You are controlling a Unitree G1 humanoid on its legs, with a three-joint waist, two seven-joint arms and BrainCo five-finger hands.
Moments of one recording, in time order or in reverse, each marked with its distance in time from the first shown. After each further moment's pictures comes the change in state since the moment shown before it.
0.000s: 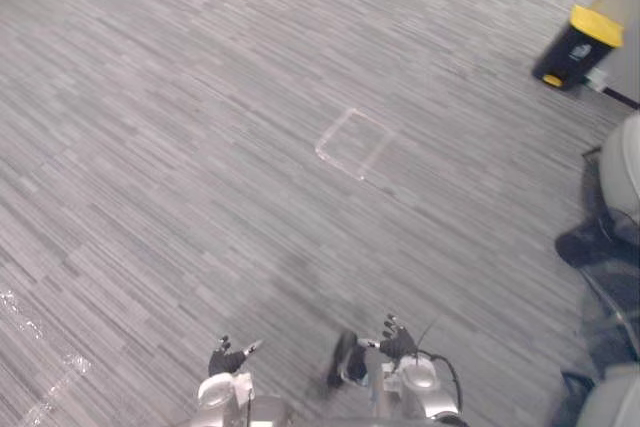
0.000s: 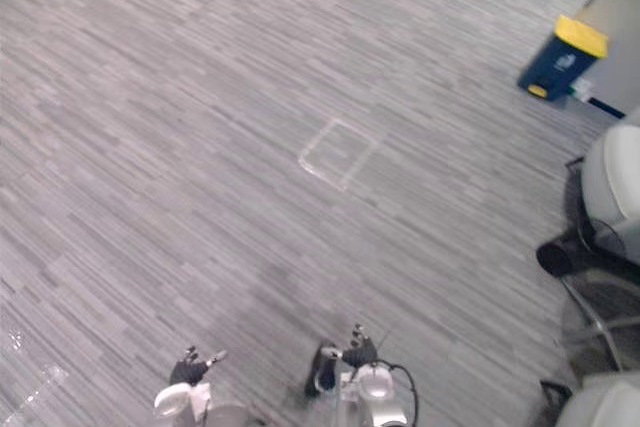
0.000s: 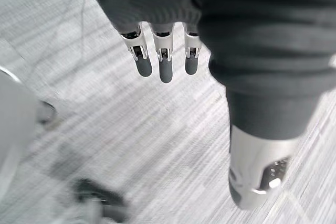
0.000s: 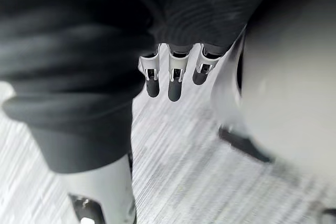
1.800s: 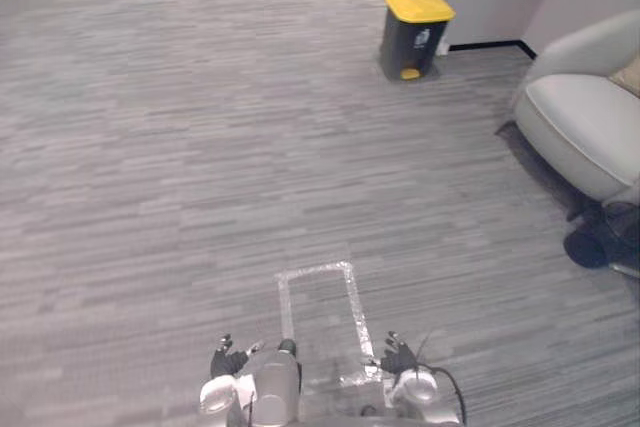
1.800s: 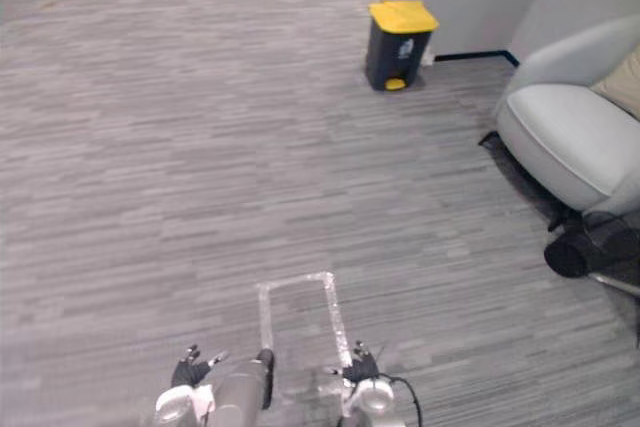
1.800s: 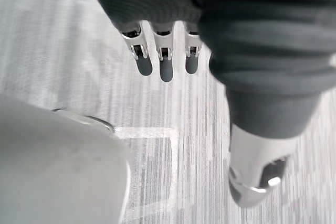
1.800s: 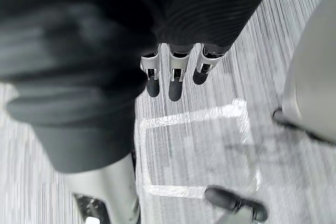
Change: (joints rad) left arm 0.041 -0.013 0.066 -0.059 0.030 -0.018 -0.018; right arm 0.038 0.029 0.037 0.035 -0.029 0.028 -0.003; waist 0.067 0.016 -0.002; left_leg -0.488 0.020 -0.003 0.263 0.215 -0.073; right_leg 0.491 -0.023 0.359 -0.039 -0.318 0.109
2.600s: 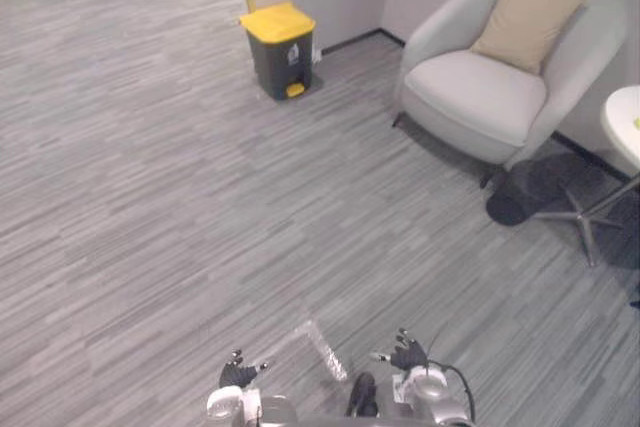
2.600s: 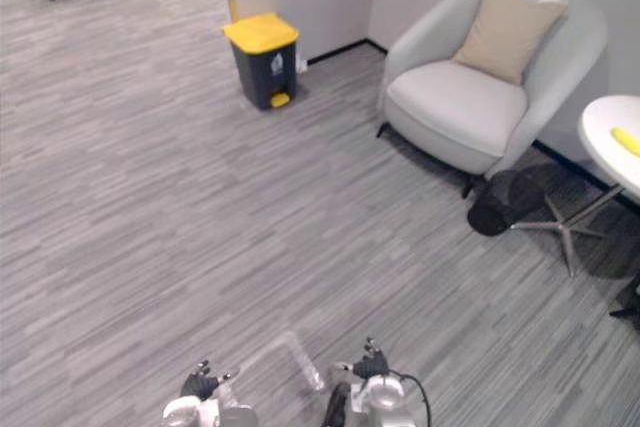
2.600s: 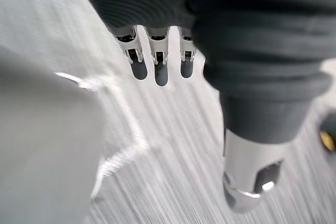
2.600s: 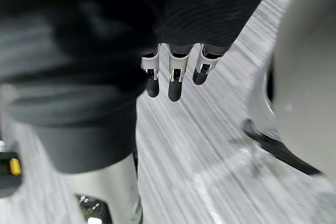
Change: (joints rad) left arm -0.013 -0.012 -0.031 0.056 0.078 0.024 -0.024; right arm 0.005 -0.032 -0.070 0.003 -0.004 -0.007 -0.001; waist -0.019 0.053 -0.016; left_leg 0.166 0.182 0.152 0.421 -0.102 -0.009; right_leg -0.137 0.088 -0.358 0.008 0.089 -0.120
